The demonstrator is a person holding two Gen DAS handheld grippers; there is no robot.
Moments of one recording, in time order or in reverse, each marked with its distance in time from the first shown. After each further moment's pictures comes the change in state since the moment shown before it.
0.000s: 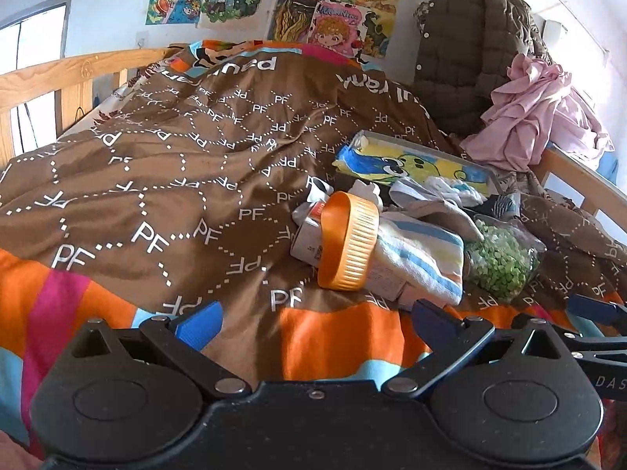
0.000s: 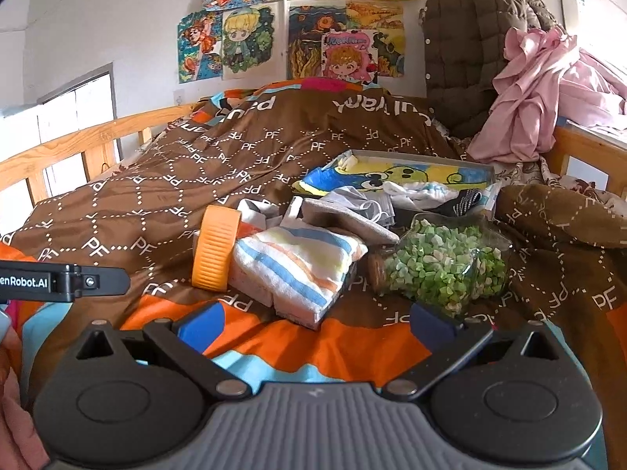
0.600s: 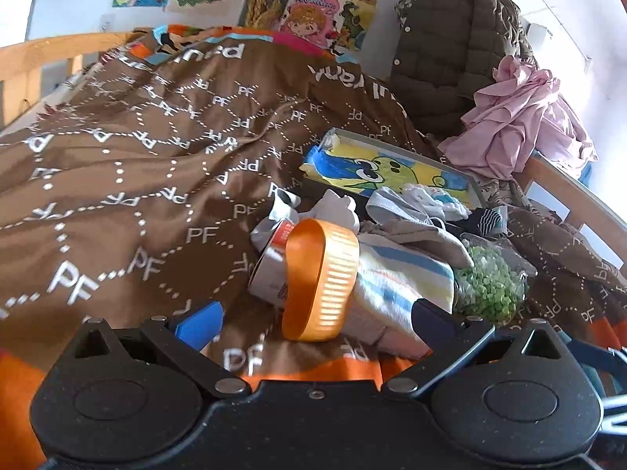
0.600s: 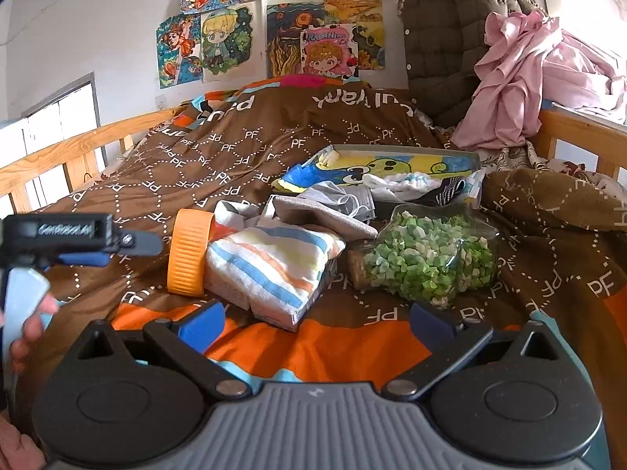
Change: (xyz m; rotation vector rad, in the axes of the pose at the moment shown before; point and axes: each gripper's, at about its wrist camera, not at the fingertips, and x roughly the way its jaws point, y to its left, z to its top) left arm 0.071 0.003 0.038 -0.019 0.037 -0.138; right arm 0.012 -0.016 -0.002 0.048 0.008 -0.020
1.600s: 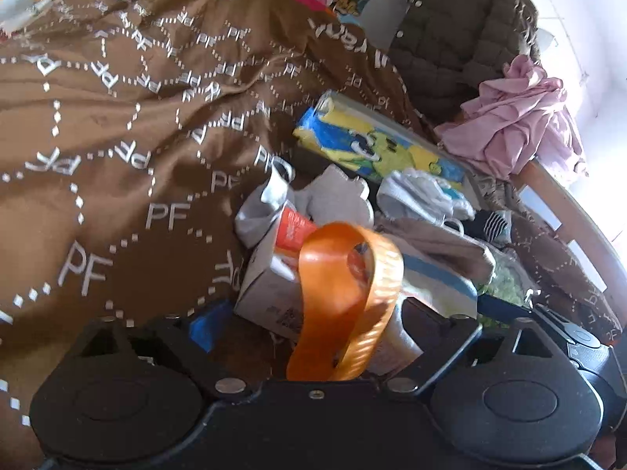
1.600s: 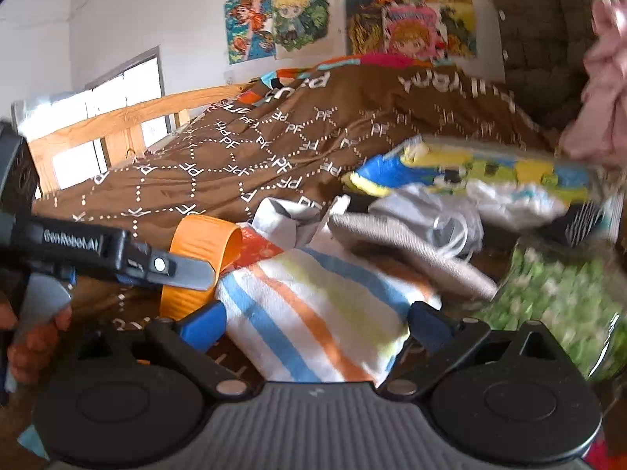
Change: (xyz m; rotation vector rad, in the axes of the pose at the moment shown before) left arm 0.081 0.042 0.017 -0.117 0.131 -0.154; right arm 0.125 0.007 0.032 -0.090 0.054 0.247
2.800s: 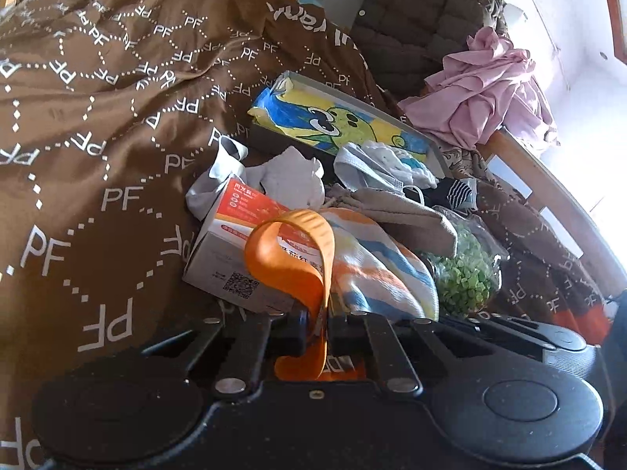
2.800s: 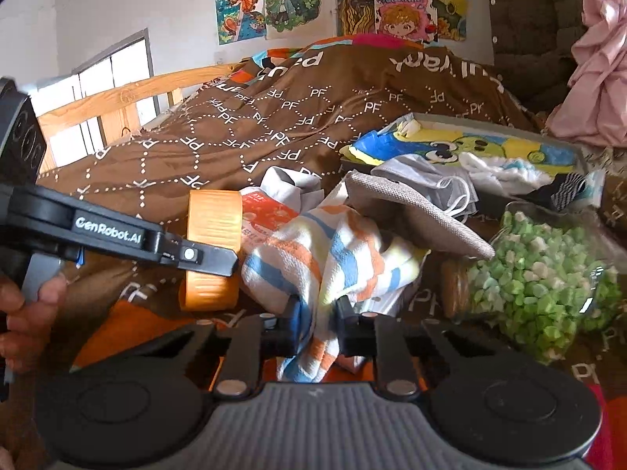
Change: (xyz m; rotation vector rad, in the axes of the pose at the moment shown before) left arm -0.006 -0.024 -0.012 0.078 0.044 -0.065; right arm -0.021 0.027 -0.015 -0.025 0.055 -0.075
